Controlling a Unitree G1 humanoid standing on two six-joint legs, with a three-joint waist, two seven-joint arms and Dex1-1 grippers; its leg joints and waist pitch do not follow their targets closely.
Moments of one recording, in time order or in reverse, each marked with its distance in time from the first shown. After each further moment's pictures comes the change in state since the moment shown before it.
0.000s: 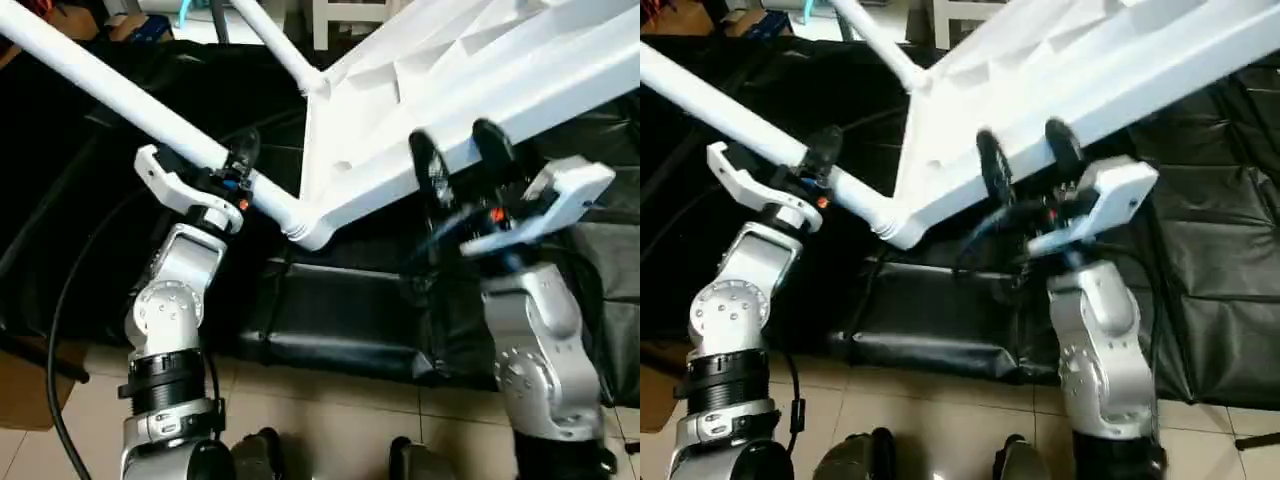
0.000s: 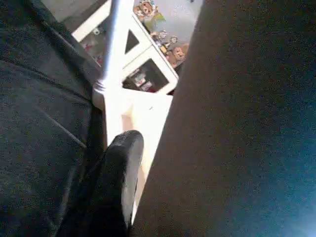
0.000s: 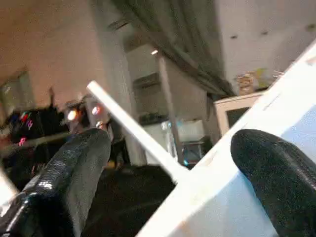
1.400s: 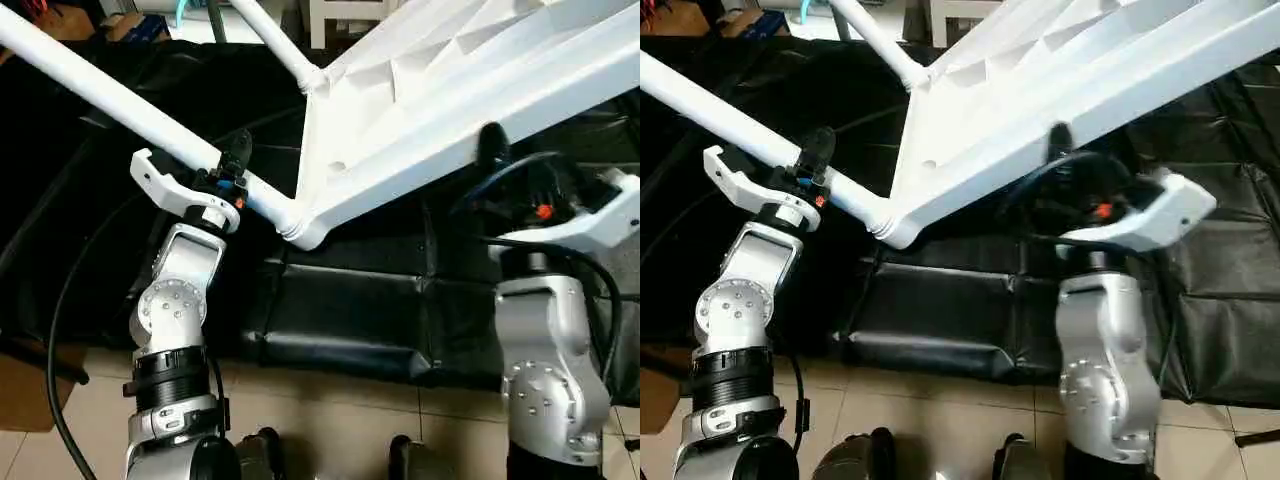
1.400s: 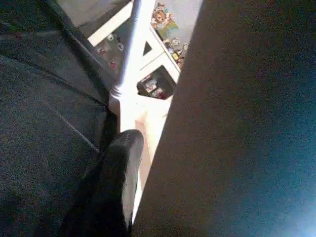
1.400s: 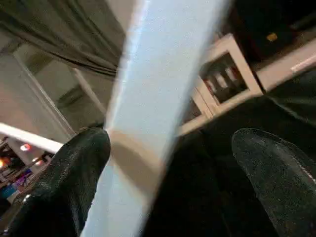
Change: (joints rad) left arm -0.011 -0.011 0.031 0.033 0.013 -0.043 0.033; right arm 0.081 0.106 -0.101 -0.129 0.122 0.154 -0.297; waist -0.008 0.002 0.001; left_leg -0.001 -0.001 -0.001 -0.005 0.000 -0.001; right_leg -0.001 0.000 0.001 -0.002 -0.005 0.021
